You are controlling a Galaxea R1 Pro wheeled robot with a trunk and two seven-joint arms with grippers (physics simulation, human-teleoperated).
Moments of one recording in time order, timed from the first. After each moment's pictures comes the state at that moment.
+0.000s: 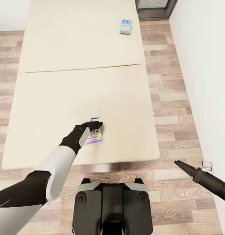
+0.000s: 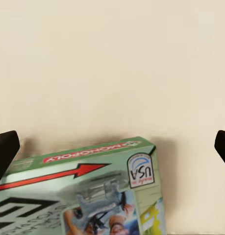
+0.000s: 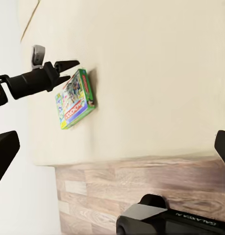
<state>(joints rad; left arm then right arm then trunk) -1.19 -0.17 0.03 -0.51 0.09 0.34 0.03 -0.18 -0.31 -0.47 -1.54 -0.60 0.71 1.00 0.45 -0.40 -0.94</state>
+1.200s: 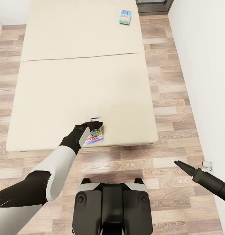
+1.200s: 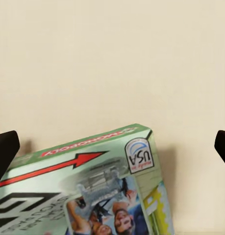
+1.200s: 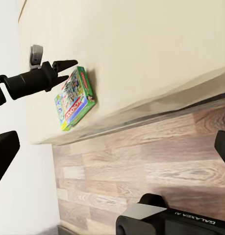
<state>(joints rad) -1.19 -0.17 0.03 -0.51 0.09 0.35 0.03 -0.18 -0.31 -0.47 -1.53 -0.60 0.71 1.00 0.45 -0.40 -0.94</state>
